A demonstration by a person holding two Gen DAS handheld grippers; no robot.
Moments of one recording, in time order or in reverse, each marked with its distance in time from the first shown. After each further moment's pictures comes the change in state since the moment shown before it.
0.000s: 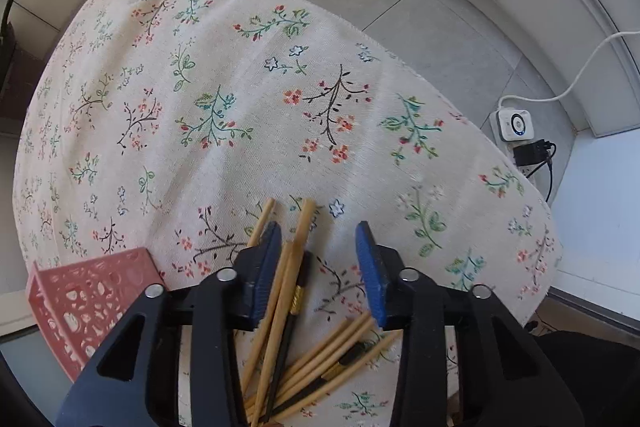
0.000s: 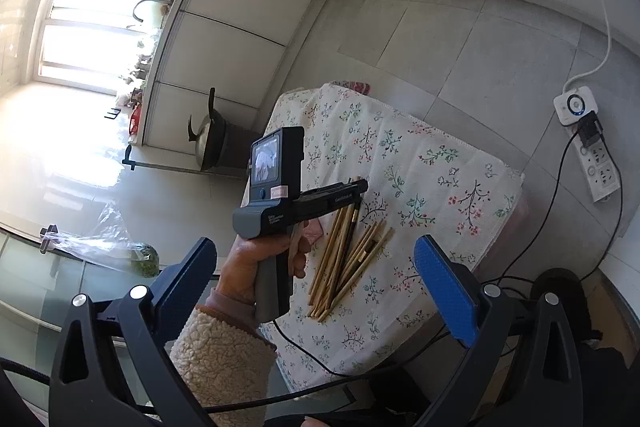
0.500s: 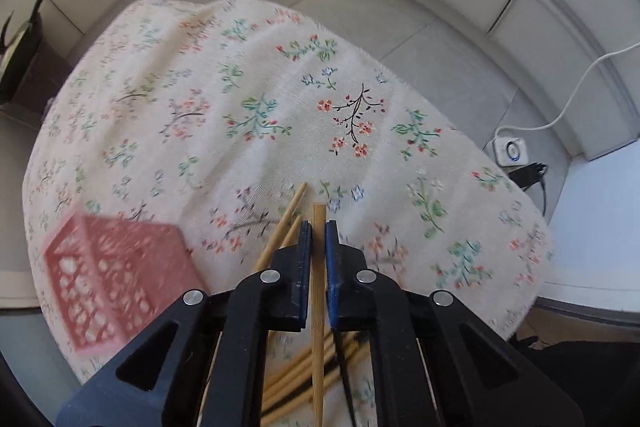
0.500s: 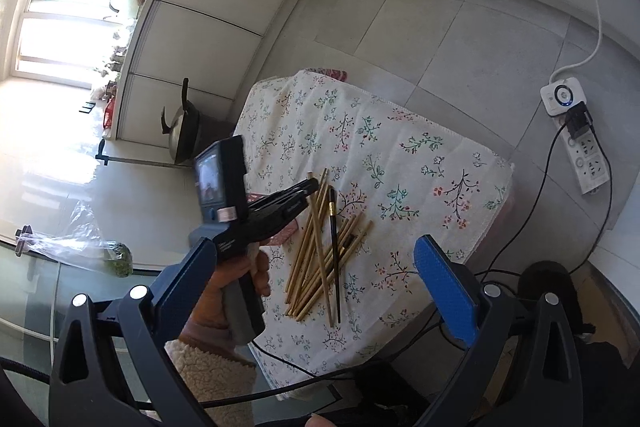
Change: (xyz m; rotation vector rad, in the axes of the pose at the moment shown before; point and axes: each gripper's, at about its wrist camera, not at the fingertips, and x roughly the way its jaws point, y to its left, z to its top) left arm -0.047 0.010 -0.050 -0.057 -0.186 0.004; right arm 0.030 -0.006 -0.004 0.020 0.024 -0.114
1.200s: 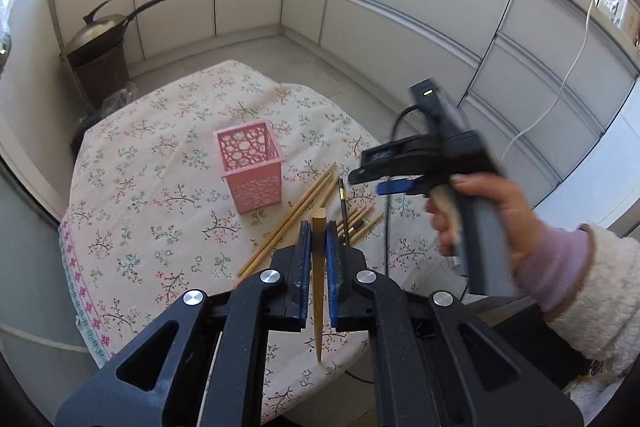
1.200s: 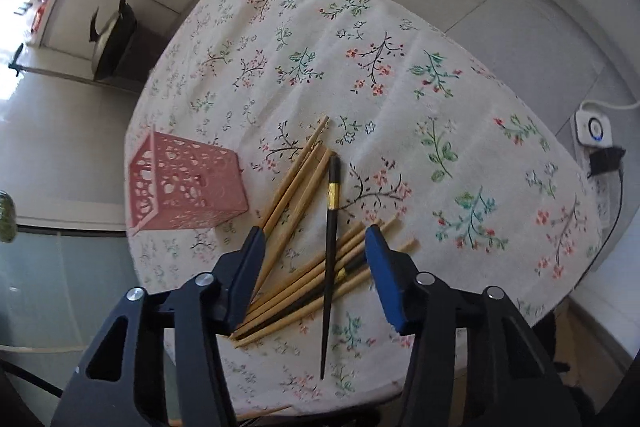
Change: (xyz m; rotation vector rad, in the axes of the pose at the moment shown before) left arm -0.190 0.056 -0.188 -0.183 -0.434 -0.108; right arm 0.208 0.064 0.003 -0.253 0.205 -0.341
